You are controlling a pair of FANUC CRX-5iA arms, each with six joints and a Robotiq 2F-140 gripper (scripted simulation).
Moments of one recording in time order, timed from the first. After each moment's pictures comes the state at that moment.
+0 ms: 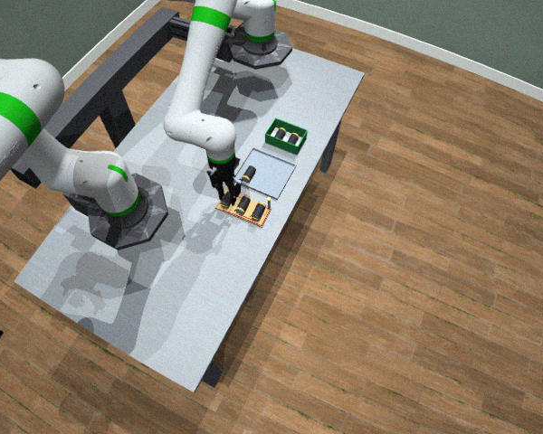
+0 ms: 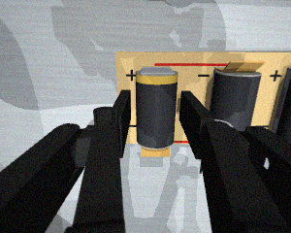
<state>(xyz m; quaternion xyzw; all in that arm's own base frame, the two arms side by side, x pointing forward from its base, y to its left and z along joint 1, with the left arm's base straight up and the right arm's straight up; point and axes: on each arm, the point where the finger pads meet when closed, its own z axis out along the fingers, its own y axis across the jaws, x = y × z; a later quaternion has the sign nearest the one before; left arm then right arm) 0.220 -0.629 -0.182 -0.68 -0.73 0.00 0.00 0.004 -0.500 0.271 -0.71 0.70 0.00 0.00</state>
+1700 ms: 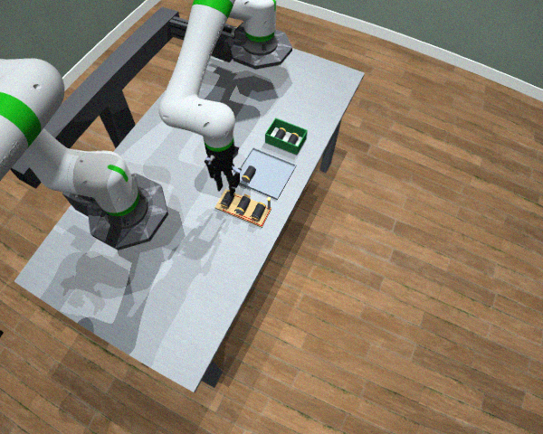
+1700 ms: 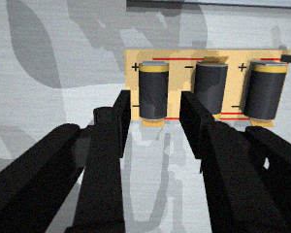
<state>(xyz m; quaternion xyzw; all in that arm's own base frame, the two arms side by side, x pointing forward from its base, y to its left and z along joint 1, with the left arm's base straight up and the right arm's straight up) 0.220 -0.629 -0.117 -0.68 -0.73 0.00 0.00 0.004 -0.500 0.271 -0.71 0.70 0.00 0.00</state>
